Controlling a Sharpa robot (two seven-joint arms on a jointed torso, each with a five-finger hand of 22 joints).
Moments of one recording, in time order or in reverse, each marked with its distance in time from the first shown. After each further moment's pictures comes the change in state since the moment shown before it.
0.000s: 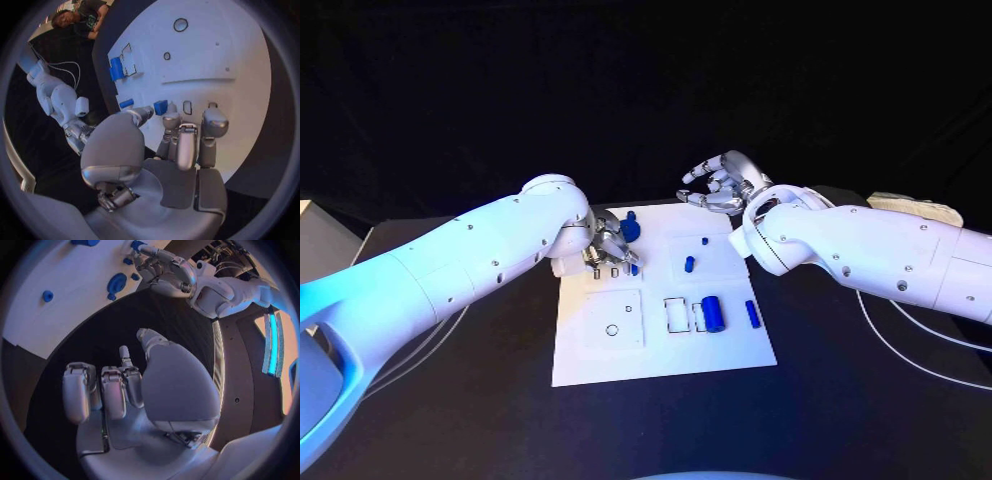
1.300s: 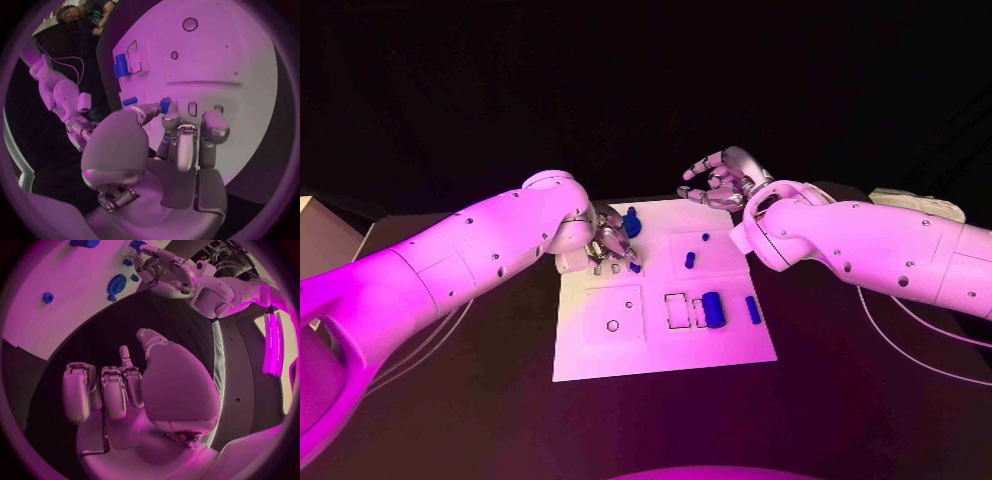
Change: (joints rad) left arm -0.002 0.002 -0.001 -0.004 0.051 -0.023 0.001; left_hand 0.146 0.021 0.124 -0.113 0.020 0.038 -0.034 0.043 -0.001 0.057 -0.055 -0.029 -0.014 -0.002 -0.032 0.019 0.000 0.000 0.031 -0.031 0.034 0.050; right arm 0.000 0.002 0.000 -0.003 0.000 0.010 -0.004; right_hand 0.000 0.000 0.000 0.000 0.000 0.000 0.000 0.000 0.000 0.000 0.000 0.000 0.000 0.000 0.000 0.000 0.000 0.000 0.000 0.000 0.000 0.000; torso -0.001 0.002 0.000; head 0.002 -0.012
